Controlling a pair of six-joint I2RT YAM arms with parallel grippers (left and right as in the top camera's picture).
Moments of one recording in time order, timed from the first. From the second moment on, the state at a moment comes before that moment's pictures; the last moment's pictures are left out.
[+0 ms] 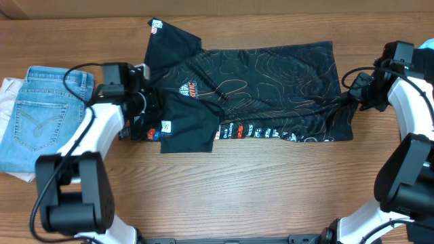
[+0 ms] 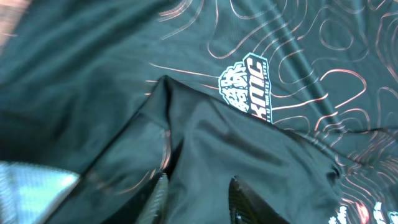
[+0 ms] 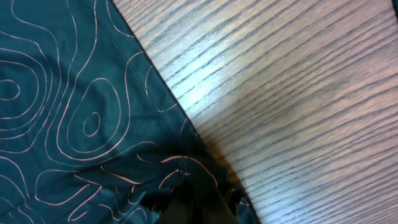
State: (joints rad) left arm 0.02 1.78 1.09 -0.35 0.37 -0.20; right arm -0.30 1.87 1.42 -0.80 -0.03 0.27
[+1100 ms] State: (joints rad) left arm -0.03 1.94 1.09 -0.18 0.34 -0.24; right arm -0.30 1.87 1.42 -0.82 -0.03 0.27
